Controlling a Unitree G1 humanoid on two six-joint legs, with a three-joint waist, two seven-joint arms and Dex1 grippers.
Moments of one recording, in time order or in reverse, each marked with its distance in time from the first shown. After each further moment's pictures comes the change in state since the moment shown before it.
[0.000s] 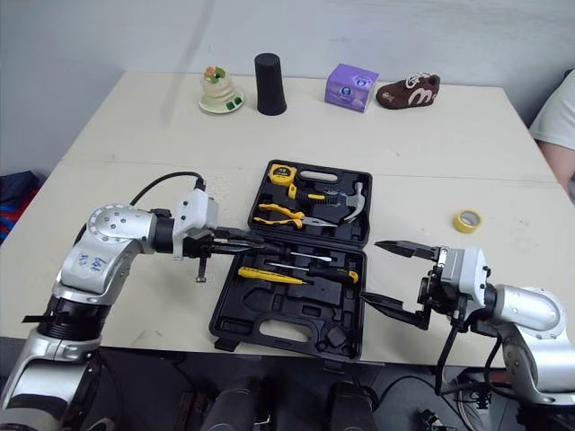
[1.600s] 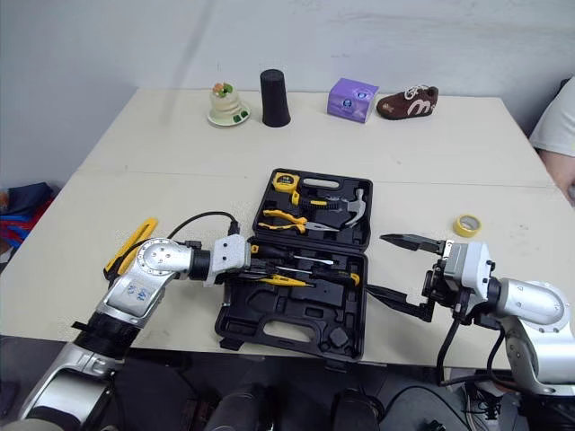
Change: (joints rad) left arm 0.028 -0.064 -0.156 0.176 0.190 -0.242 0.105; right arm -0.039 -0.014 -0.001 0.051 -0.019 -0.037 -0.003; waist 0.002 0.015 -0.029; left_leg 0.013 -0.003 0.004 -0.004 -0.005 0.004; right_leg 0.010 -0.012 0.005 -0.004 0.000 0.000
